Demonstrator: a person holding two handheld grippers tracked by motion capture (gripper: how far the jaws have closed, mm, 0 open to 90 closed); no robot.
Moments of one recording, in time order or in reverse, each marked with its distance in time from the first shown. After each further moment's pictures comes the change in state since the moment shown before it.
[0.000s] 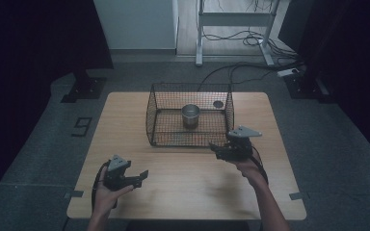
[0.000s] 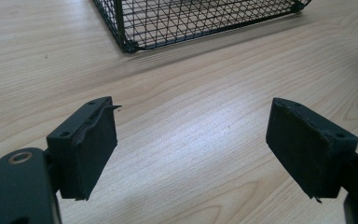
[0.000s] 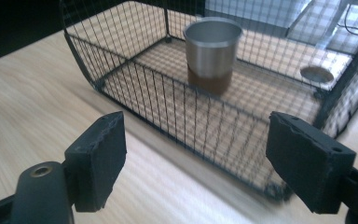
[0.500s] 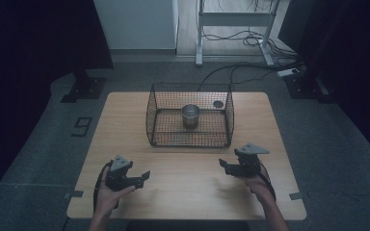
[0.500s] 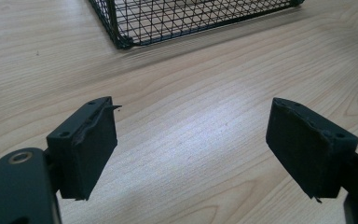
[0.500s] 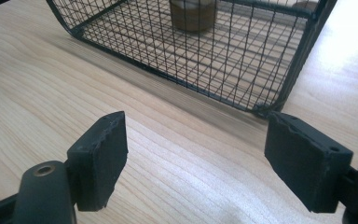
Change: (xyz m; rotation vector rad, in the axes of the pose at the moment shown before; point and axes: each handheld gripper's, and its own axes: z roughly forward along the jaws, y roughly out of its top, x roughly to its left) left arm -0.003 -0.001 0.005 0.014 -0.001 0.006; right arm -0.013 -0.064 -0.008 0.072 -0.030 0.049
